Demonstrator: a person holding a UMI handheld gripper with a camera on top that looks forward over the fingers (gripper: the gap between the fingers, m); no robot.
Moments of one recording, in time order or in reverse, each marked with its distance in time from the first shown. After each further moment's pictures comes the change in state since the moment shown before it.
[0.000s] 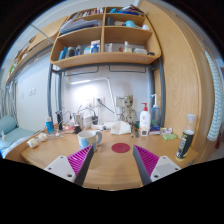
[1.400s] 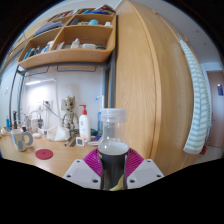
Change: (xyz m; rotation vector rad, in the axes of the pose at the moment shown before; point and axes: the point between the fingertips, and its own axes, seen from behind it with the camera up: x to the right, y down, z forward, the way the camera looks) arm 0.299 0.004 0.072 0.113 0.290 -0.026
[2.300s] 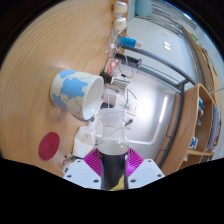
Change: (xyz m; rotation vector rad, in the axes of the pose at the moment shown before) arm -0.344 -0.068 0.053 0.336 -0.270 -1.890
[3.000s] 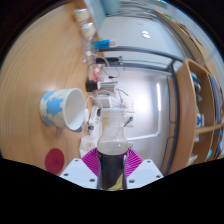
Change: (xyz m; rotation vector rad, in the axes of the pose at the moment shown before) arm 0.005 -0.006 -0.001 0.033 -0.046 0.288
